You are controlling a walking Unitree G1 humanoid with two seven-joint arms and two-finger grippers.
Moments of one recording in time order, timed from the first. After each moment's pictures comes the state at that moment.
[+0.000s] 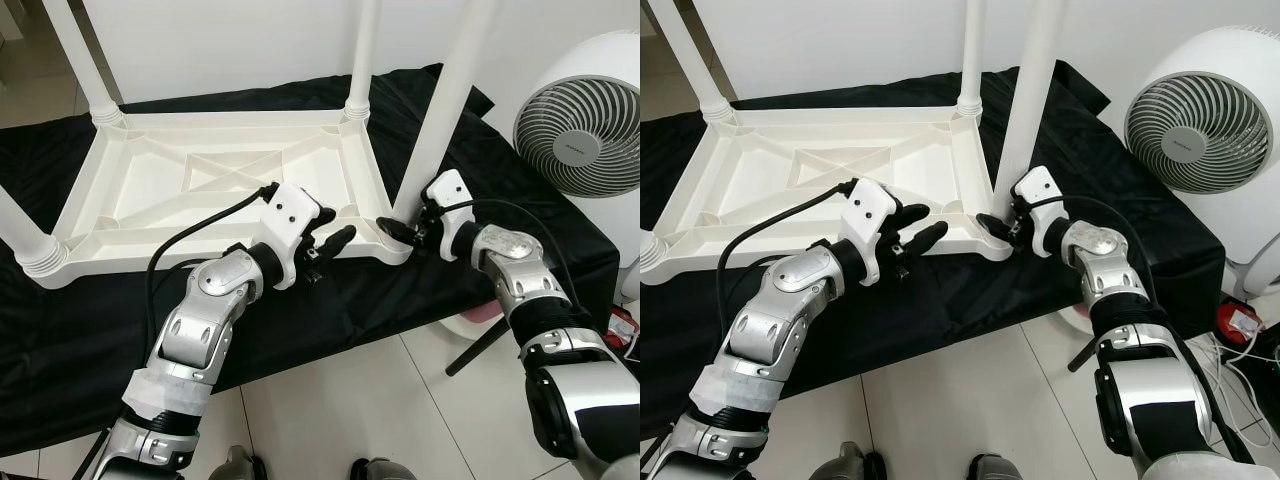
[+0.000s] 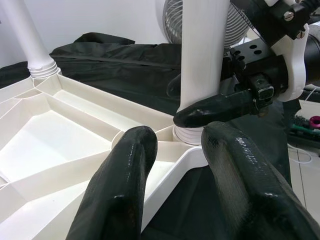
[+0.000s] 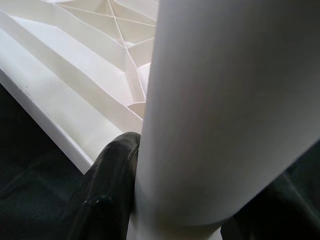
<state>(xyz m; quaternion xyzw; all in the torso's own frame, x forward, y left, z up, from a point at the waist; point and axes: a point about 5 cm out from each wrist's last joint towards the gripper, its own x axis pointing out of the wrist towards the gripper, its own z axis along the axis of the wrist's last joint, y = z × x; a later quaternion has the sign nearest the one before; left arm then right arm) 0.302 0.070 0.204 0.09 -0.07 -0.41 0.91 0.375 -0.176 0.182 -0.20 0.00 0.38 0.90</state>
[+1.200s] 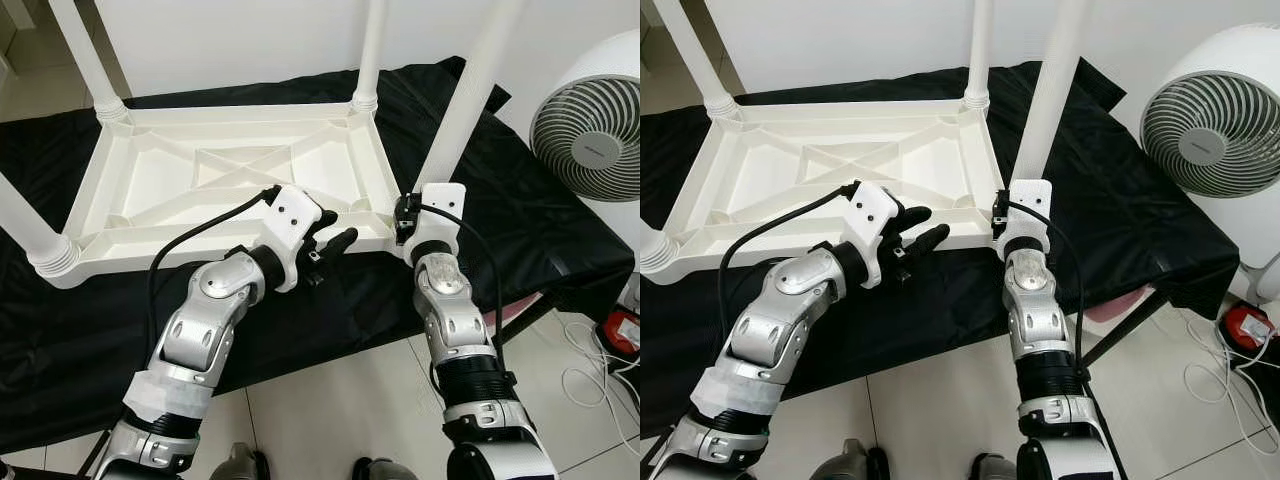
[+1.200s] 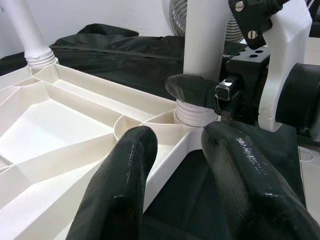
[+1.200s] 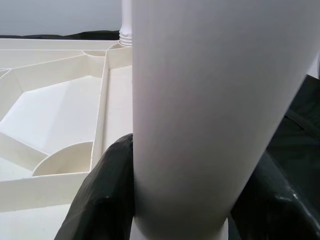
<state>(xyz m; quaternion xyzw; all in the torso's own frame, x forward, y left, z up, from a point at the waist) 0.300 0.067 0.202 0.09 -0.07 -0.41 0.90 0.347 -0.137 0.177 -0.04 -0.06 -0.05 1.00</state>
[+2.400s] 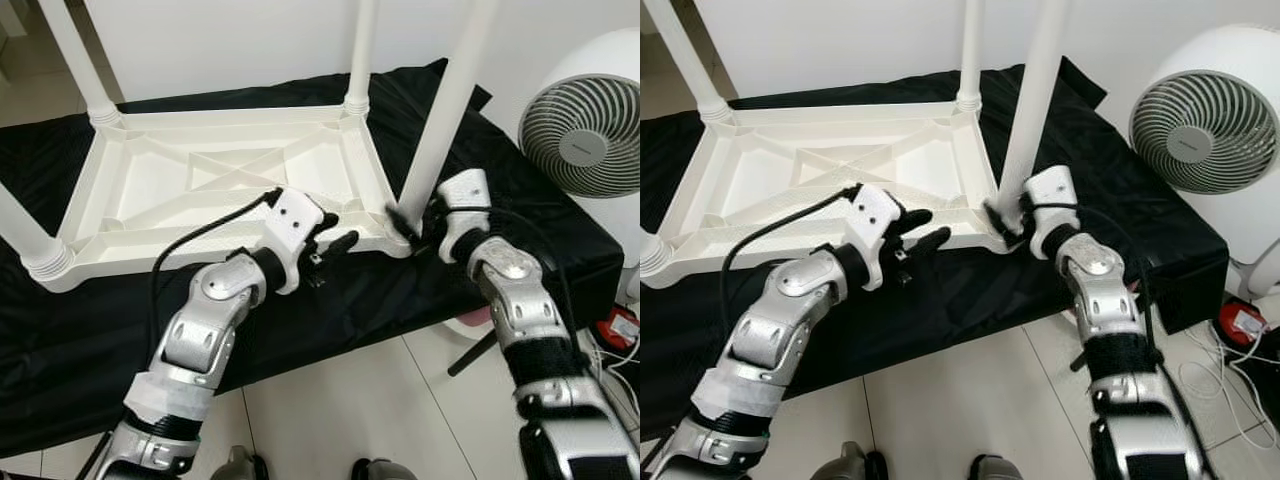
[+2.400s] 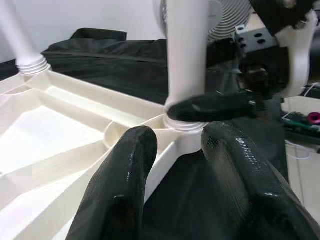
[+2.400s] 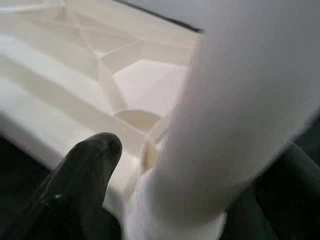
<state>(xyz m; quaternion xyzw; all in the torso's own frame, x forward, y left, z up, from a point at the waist) 0.299 0.066 0.202 0.09 -0.07 -0.42 0.90 0.360 -0.174 0.188 -0.19 -0.03 0.30 0.93</state>
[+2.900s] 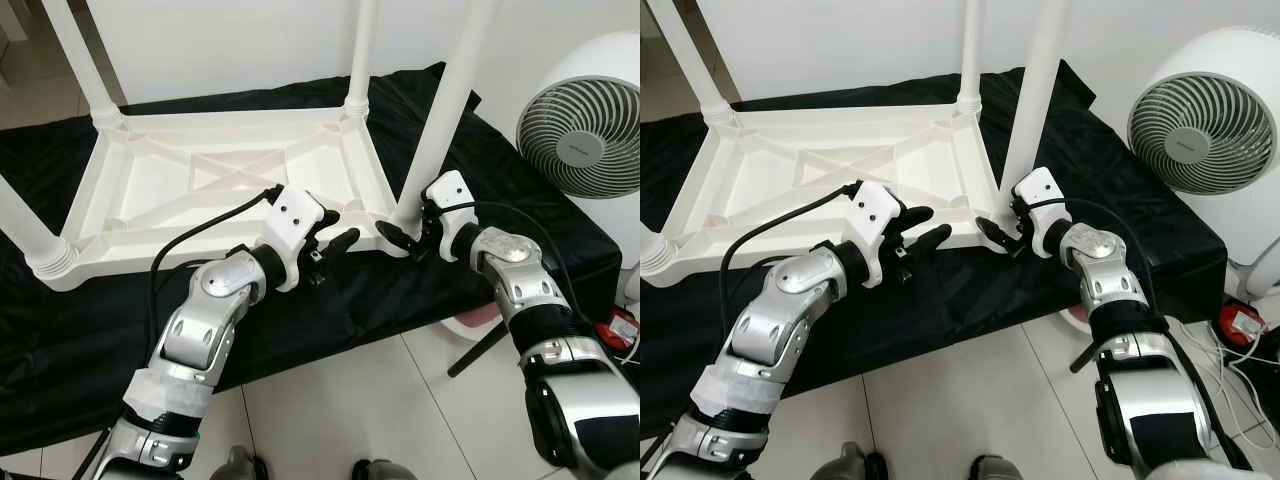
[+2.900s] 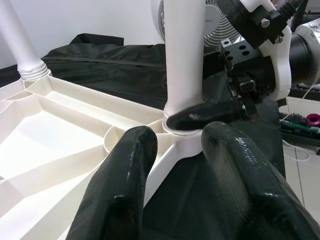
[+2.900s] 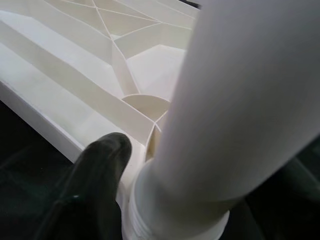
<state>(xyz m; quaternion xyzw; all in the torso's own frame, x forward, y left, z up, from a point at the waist) 0.300 0.067 0.204 0.09 -0.07 -0.42 0.90 0.378 -0.179 0.182 -0.20 0.00 0.35 0.92</state>
